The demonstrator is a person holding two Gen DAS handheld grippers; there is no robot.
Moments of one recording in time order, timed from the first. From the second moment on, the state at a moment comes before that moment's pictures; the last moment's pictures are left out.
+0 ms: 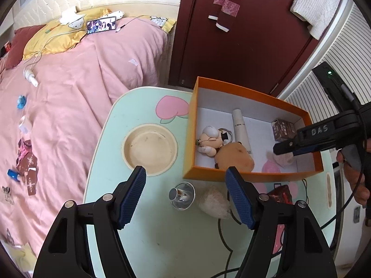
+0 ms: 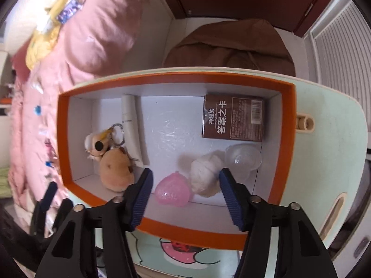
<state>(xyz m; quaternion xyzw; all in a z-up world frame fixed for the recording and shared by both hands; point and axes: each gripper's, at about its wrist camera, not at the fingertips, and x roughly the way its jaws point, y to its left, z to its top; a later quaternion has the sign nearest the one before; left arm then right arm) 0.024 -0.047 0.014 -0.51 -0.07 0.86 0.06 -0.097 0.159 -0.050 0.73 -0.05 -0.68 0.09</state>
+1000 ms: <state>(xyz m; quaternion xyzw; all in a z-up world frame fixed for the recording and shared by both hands) -0.062 0.058 0.013 -0.55 0.05 0.83 0.12 -0.012 0.247 0.041 0.55 -0.22 -0.79 0.18</state>
